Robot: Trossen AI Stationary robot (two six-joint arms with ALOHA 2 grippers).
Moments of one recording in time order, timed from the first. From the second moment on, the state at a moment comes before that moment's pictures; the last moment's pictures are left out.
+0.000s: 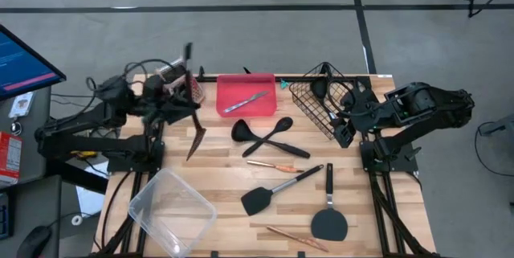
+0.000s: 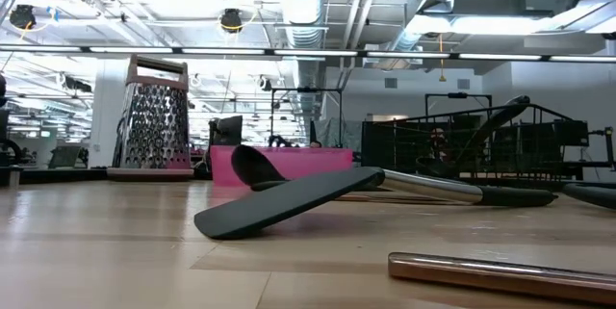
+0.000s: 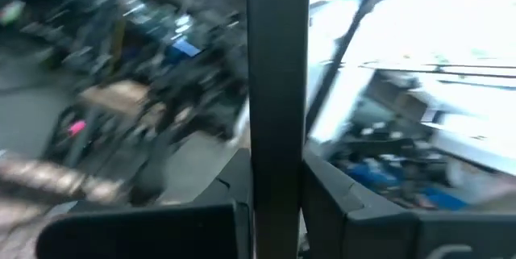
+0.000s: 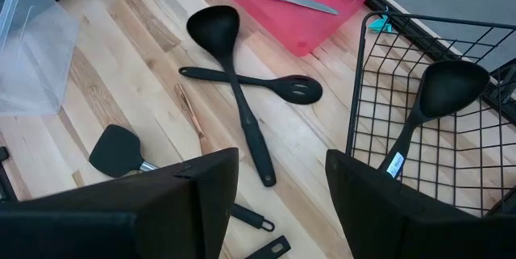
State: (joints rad) left arm 0.22 0.68 0.82 0.18 0.40 -0.56; right arm 0.28 1.21 1.66 -1.50 0.48 0.86
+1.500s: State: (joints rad) left arm -0.18 0.80 0.82 0.19 0.48 -0.64; right arm 0.28 1.21 1.66 -1.48 0.47 0.86
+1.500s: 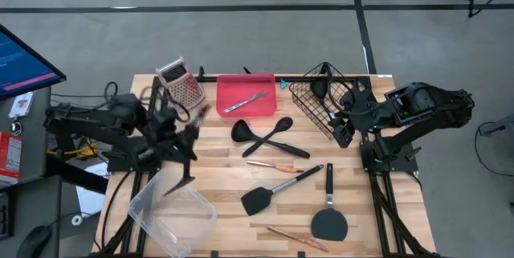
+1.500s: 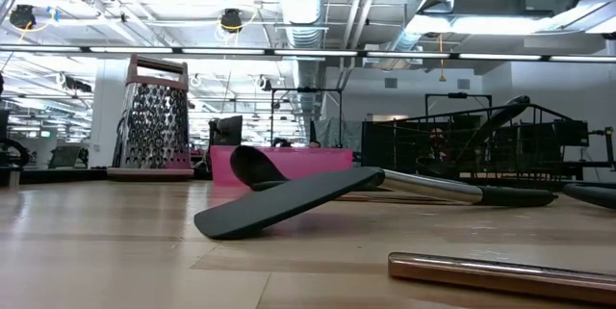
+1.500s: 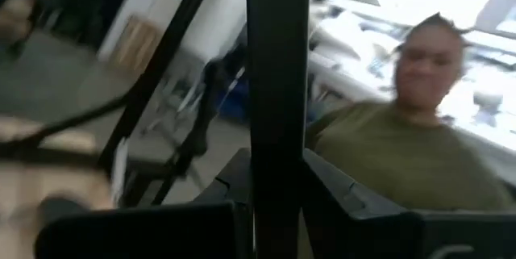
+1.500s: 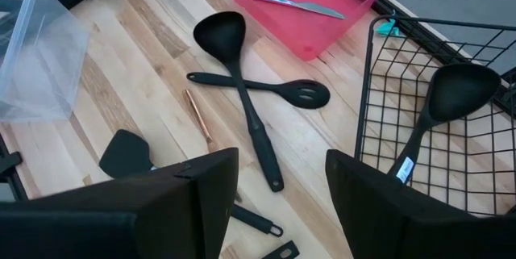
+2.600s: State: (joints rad) left arm -0.83 0.81 0.78 -0.34 -0.46 -0.55; right arm 0.25 1.21 1.66 -1.46 0.50 0.86
